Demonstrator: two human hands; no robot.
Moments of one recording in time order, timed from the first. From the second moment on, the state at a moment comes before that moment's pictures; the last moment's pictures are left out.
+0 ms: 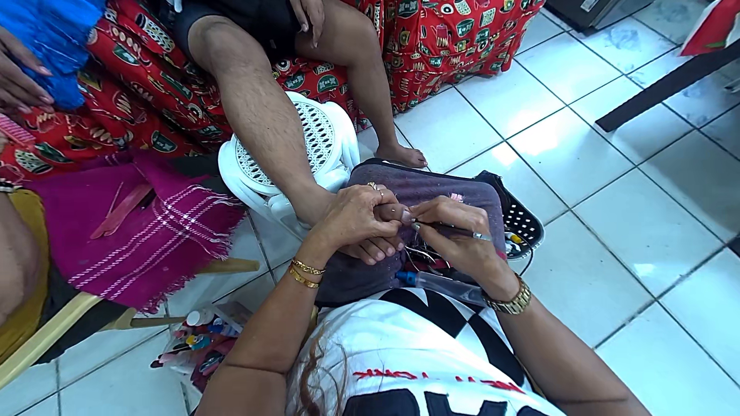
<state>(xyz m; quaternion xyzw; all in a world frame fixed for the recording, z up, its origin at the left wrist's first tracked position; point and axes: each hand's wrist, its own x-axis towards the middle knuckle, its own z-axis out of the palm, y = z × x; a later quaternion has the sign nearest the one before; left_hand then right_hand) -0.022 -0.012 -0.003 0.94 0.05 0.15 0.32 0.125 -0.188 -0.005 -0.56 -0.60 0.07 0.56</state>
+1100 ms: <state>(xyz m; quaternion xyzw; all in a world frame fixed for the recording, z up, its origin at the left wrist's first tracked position) -0.018 -0.010 -0.005 0.94 0.03 0.16 0.31 0.124 -0.189 0.003 -0.59 -0.59 0.07 0.55</state>
